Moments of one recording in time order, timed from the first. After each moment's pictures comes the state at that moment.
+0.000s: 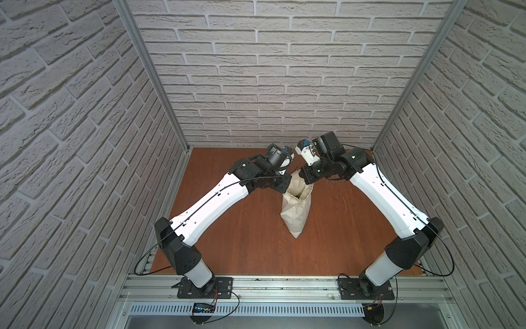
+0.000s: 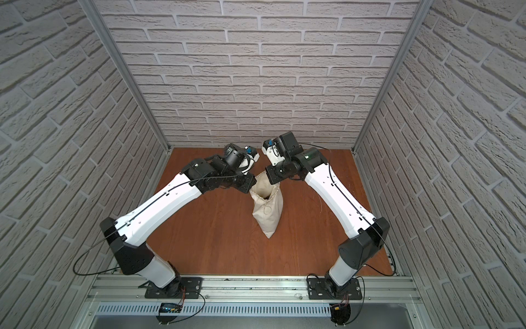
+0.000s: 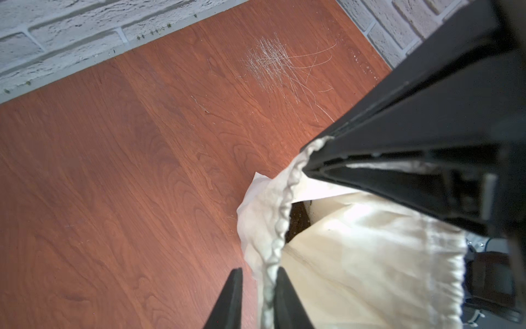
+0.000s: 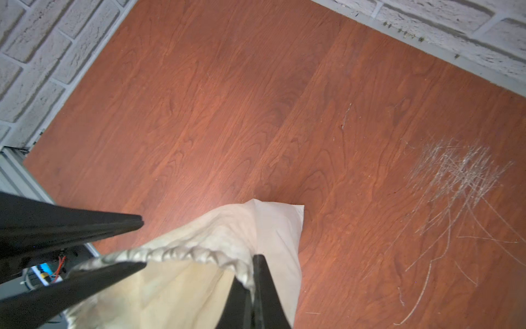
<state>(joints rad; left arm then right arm) -0.75 1.60 1.77 -1.01 0.01 -0.20 0.58 1.64 1.84 -1.10 -0.14 0.08</state>
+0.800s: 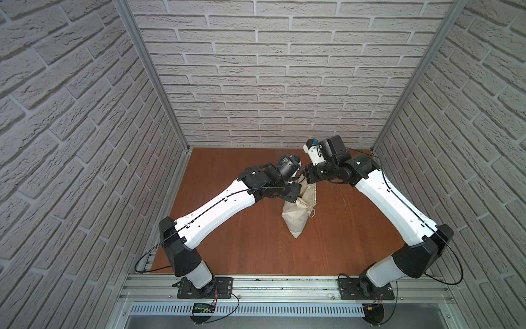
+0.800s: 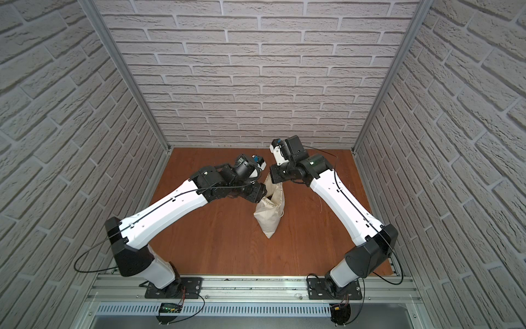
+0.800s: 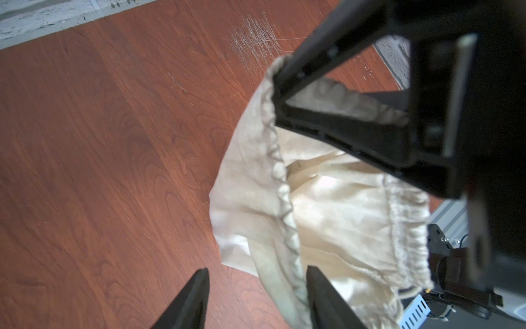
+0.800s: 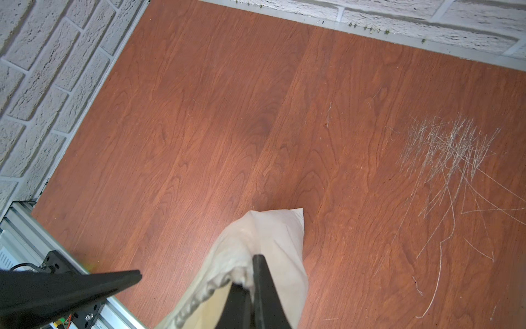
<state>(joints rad) -0.88 1.61 1.73 -1.00 -0.06 -0.36 0.57 1.56 1.71 -0.98 -0.09 0.22</state>
